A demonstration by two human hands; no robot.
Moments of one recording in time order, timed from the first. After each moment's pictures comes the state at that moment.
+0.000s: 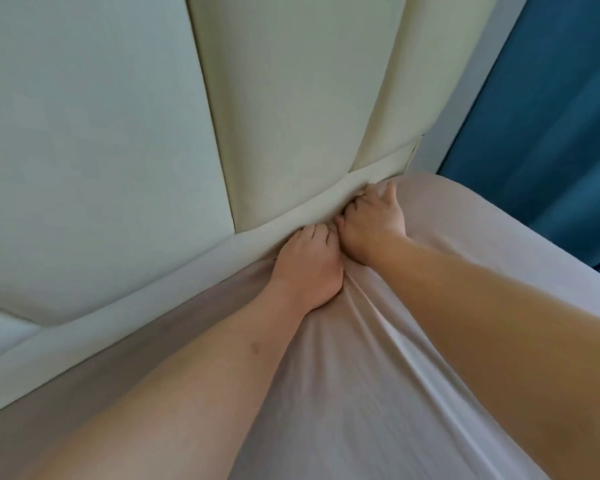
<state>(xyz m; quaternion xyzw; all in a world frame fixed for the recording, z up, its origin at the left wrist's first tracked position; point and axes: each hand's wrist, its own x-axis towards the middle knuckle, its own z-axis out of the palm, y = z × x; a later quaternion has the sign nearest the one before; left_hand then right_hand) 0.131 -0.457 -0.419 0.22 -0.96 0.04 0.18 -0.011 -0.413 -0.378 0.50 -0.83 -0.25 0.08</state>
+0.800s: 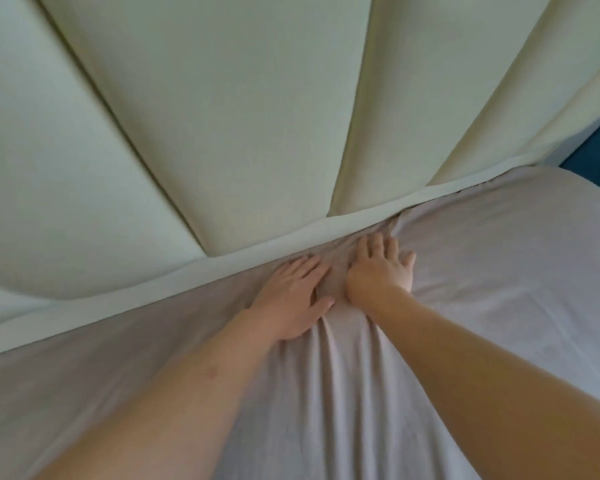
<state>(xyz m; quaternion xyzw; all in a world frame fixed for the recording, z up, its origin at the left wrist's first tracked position) 0.496 -0.435 -0.365 0.34 -0.92 -0.20 -0.04 0.325 -0.383 -0.357 0.49 -0.86 -0.09 -0.14</state>
